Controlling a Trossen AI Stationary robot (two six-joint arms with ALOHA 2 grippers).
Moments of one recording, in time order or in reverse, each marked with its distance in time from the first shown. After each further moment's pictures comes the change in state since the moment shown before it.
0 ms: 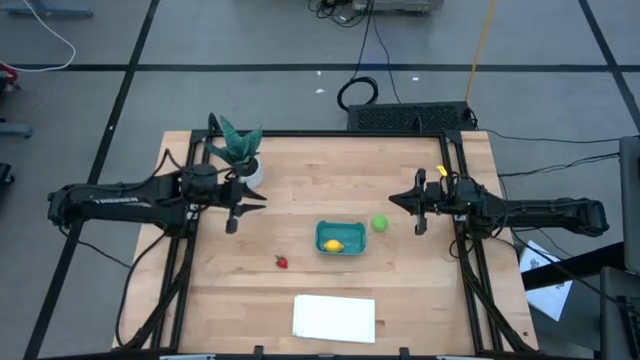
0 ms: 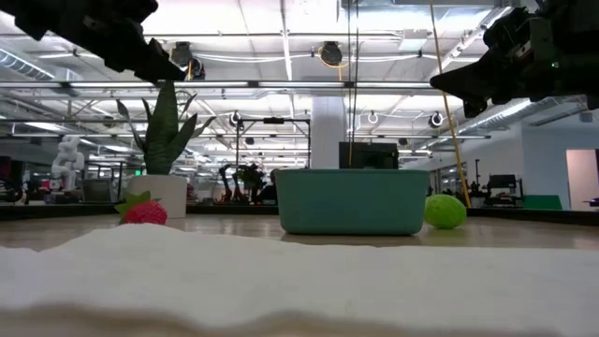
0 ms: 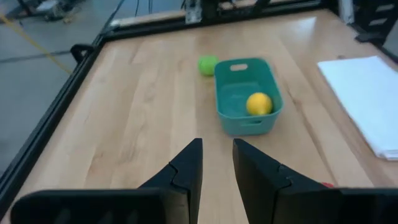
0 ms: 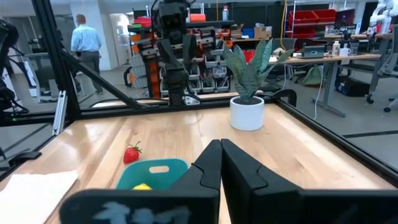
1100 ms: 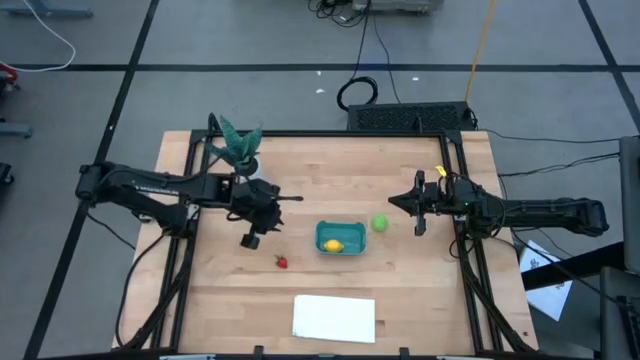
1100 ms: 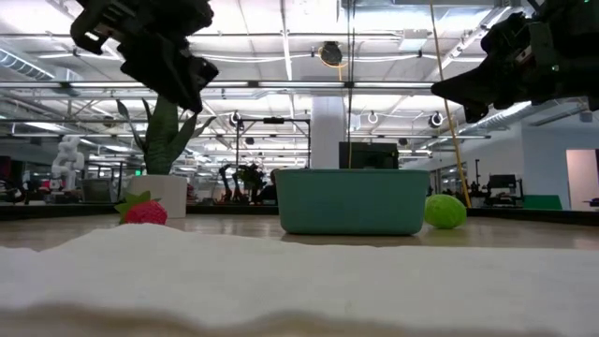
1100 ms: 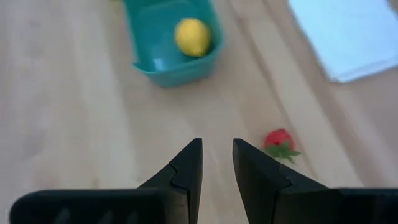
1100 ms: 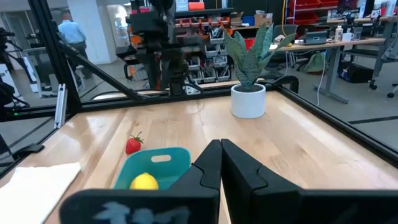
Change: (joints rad) left arm -0.147 0.537 0.335 -0.279 0.055 0.098; right arm 0.000 0.002 0.000 -0.043 0.000 0.026
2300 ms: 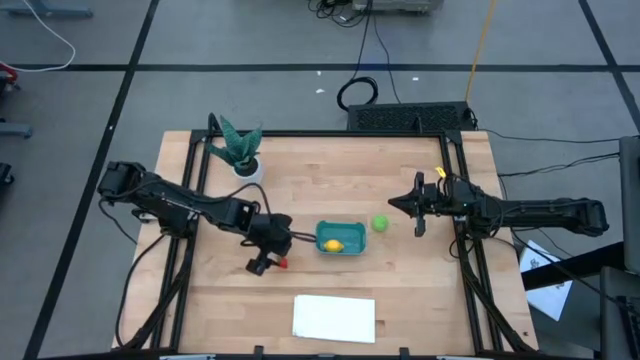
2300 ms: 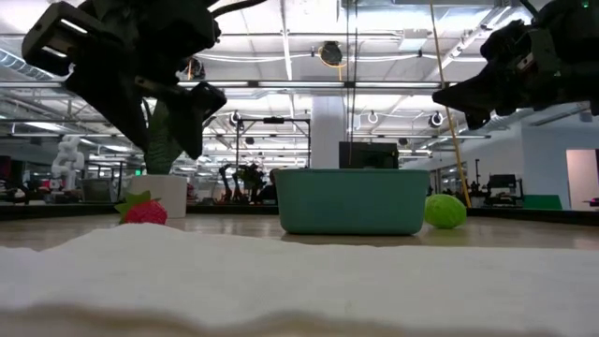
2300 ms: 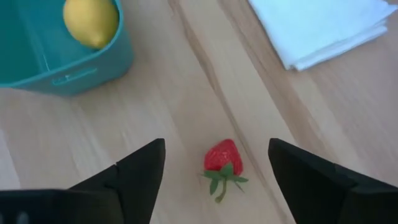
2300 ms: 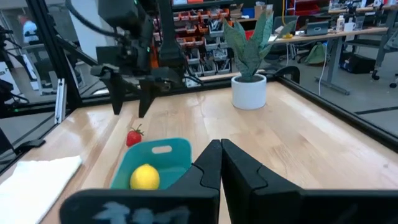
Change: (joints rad) left arm -0.193 0.225 -0.001 0.119 0.010 -0.089; right arm 0.000 0.001 -0.021 -0.003 0.000 0.019
